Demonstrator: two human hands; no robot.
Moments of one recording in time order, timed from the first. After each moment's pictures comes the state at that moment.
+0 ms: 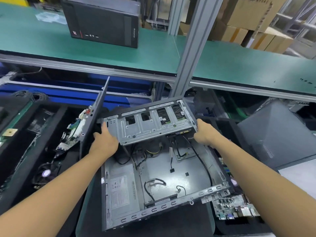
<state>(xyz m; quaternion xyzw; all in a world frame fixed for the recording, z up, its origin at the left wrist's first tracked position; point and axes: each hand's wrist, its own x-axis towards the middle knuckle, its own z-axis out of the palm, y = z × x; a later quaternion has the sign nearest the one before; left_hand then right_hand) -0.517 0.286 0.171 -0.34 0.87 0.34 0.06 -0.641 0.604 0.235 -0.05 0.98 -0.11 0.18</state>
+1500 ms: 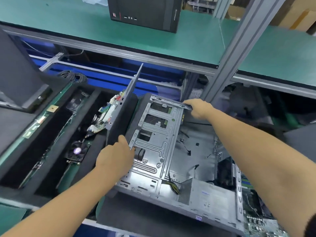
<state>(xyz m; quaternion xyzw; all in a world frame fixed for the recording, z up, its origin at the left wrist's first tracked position) -0.446 0.287 0.153 -0.21 0.97 -0.08 0.10 -0.751 0.473 0.186 -0.33 0.93 -0.01 0.16</state>
